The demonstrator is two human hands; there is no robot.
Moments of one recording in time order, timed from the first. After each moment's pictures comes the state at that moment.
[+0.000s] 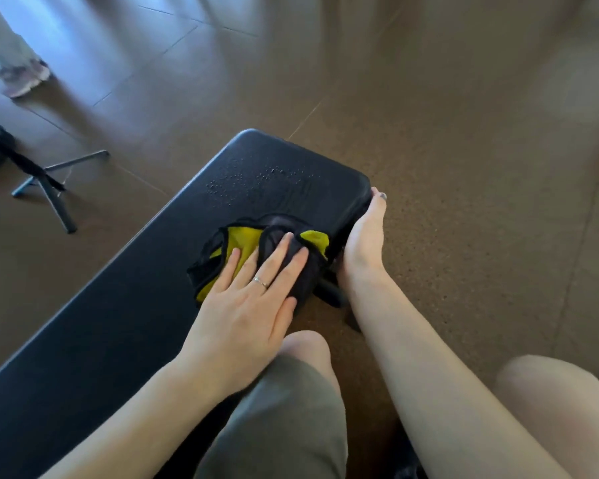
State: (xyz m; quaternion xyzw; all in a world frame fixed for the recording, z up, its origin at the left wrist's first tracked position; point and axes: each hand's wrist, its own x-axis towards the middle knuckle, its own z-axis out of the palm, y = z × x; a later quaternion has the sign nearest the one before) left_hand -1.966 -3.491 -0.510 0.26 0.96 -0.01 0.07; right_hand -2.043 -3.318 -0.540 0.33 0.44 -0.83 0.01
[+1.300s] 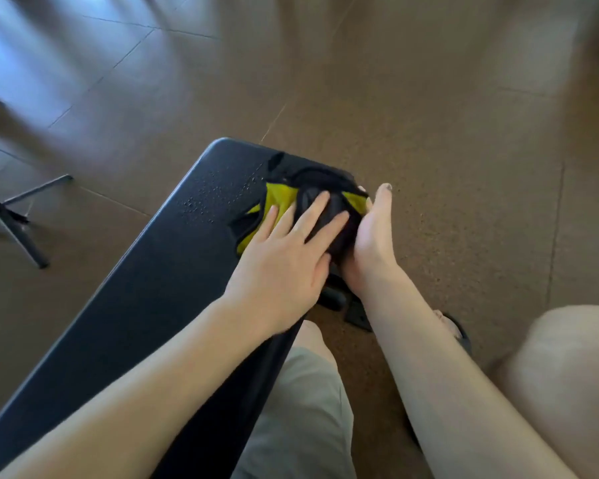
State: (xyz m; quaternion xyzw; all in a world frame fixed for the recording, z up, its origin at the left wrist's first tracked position) left_hand -2.037 -3.438 -0.507 0.34 0.94 0.01 0.06; right_hand -2.050 -3.300 -0.556 0.35 0.39 -0.85 0.00
